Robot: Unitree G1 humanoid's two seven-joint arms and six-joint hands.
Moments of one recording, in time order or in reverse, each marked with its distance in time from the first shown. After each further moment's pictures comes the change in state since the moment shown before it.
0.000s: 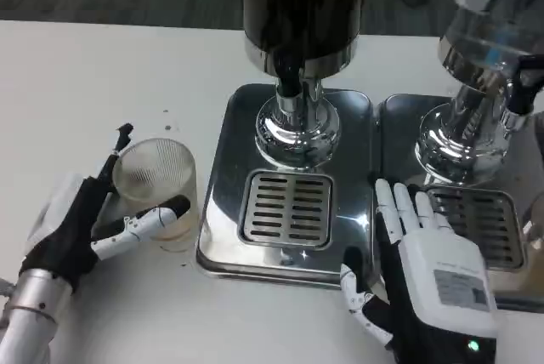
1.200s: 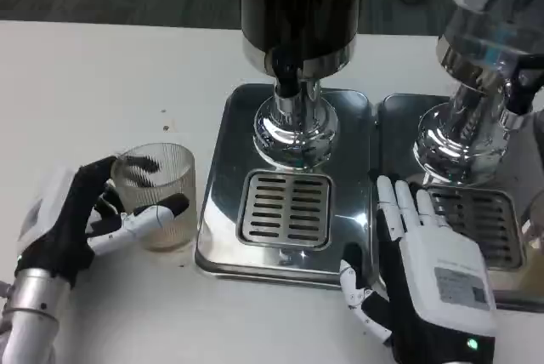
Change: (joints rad) left arm -0.002 -0.001 -0.008 0.002 0.073 -0.013 0.168; right arm -0.007 0.016 -0.003 0.009 0.015 0.000 -0.014
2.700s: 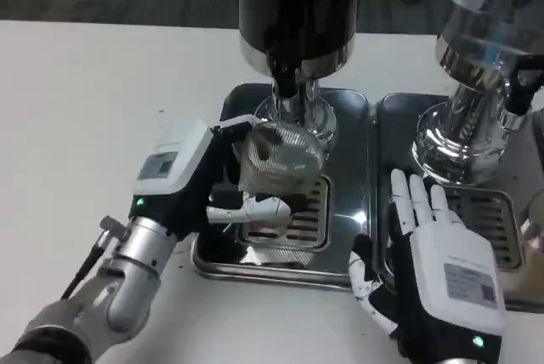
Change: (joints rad) left arm -0.233 -0.125 -0.292 0.040 0.357 0.057 0.346; right arm -0.005 0.024 -0.006 0.004 -0.008 0.036 -0.032
